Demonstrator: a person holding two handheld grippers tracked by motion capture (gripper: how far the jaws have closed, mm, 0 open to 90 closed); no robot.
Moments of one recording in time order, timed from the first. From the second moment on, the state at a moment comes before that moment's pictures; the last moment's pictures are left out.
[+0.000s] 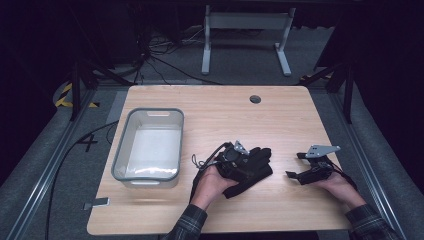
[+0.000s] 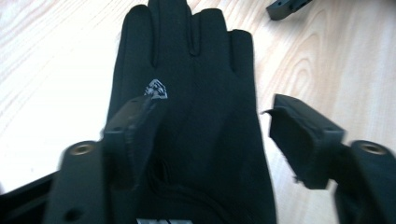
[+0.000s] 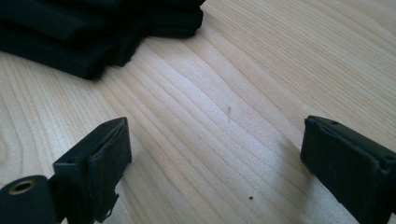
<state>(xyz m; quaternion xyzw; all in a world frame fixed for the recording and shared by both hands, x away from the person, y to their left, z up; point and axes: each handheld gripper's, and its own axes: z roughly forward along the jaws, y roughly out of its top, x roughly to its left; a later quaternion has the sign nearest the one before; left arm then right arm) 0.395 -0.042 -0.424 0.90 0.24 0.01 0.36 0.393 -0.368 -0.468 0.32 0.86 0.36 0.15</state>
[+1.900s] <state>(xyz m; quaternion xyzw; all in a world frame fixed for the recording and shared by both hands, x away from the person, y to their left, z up) 0.402 -0.054 -0.430 0.92 0.22 -0.03 0.32 0.393 -0.368 -0.468 0.32 0.86 0.36 0.15</state>
